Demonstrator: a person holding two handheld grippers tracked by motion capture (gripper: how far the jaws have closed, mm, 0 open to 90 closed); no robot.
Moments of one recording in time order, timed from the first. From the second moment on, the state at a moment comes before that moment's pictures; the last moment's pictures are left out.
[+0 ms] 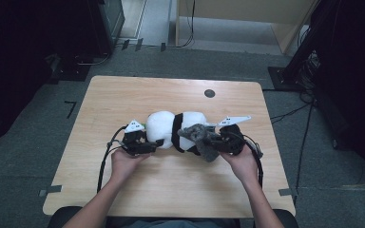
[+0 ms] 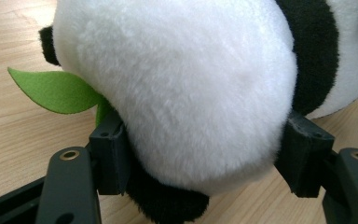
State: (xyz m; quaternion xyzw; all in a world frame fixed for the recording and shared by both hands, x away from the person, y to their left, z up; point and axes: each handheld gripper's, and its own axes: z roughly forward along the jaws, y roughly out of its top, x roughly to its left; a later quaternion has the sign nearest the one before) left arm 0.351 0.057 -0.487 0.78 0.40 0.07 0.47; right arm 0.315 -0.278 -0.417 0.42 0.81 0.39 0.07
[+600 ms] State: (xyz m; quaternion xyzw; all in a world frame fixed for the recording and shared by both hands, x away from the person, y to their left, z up) left arm 0.352 0.058 -0.487 0.78 0.40 0.07 0.47; right arm 0.302 -0.269 -0.397 0.37 0.82 0.43 0.04
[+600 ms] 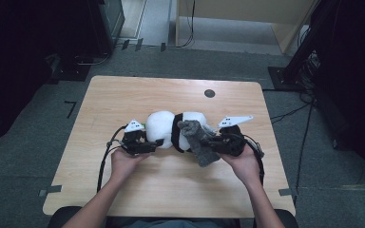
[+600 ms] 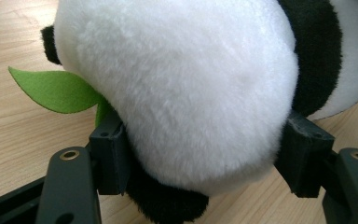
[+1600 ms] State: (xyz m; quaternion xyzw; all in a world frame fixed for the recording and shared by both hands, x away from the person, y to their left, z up) left arm 0.354 0.060 -0.487 0.78 0.41 0.07 0.46; right arm 0.336 -0.158 -0.446 0.29 0.87 0.41 0.00
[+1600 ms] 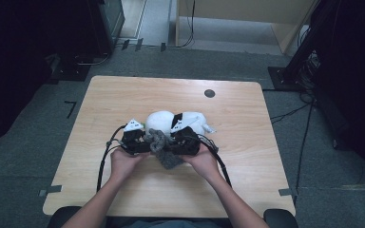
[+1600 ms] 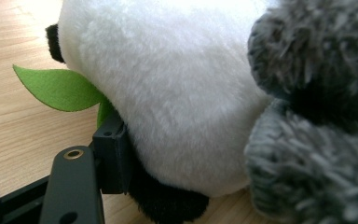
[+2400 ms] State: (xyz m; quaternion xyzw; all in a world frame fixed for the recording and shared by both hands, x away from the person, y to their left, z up) left arm 0.352 0.057 -0.486 0.79 0.40 0.07 0.46; right arm 0.324 -0.222 -0.430 0.34 0.86 0.38 0.02
